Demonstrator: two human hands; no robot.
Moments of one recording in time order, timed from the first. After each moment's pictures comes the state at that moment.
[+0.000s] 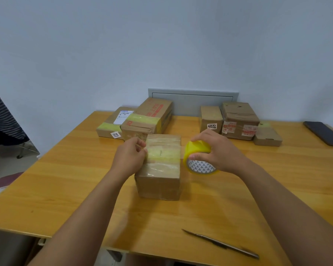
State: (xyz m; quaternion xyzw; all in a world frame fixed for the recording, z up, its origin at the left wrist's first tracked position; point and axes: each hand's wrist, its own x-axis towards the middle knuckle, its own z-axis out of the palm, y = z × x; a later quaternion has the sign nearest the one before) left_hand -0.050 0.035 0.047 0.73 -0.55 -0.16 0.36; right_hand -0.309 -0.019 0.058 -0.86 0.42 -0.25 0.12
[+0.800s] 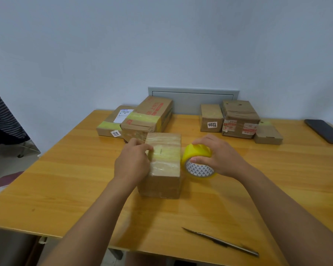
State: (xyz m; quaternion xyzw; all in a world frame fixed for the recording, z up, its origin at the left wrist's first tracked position) left_hand -0.066 0.047 0.040 0.75 -0.61 -0.03 0.24; right_hand -0.315 -0.022 0.034 -0.86 0.42 -0.25 0.14
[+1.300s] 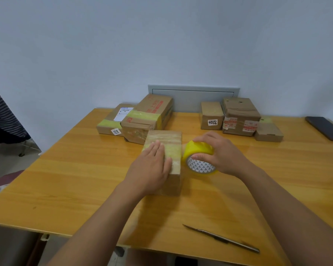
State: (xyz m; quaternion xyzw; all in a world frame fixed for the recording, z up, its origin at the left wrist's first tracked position) left_hand -0.094 0.064 0.036 0.67 -0.74 -0.03 0.08; right_hand -0.318 -0.019 0.032 -0.86 0.42 -0.27 0.14
